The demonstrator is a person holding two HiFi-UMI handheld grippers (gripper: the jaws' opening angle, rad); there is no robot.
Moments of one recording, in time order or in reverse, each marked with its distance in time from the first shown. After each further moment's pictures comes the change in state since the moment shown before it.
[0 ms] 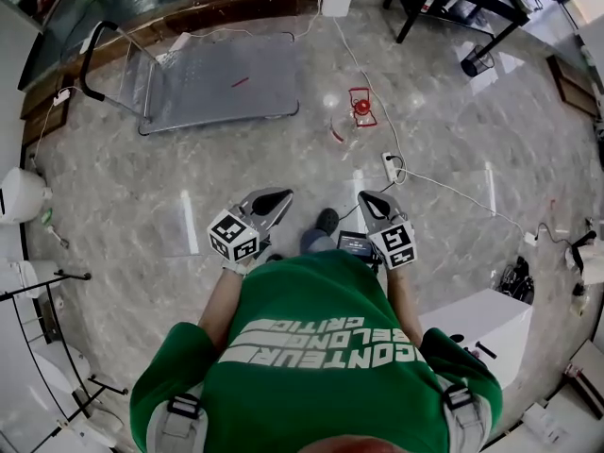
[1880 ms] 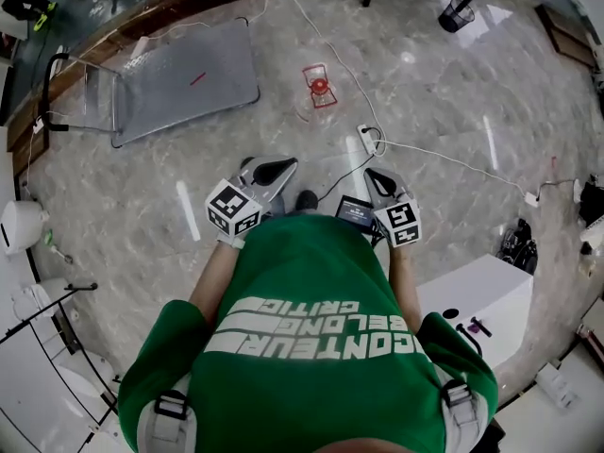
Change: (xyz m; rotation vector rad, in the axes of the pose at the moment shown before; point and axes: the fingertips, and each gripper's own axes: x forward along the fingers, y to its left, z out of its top) left arm 0.211 -0.023 0.035 0.139 0.118 -0.121; right arm -0.047 -0.182 -0.071 0.141 0.044 -0.123
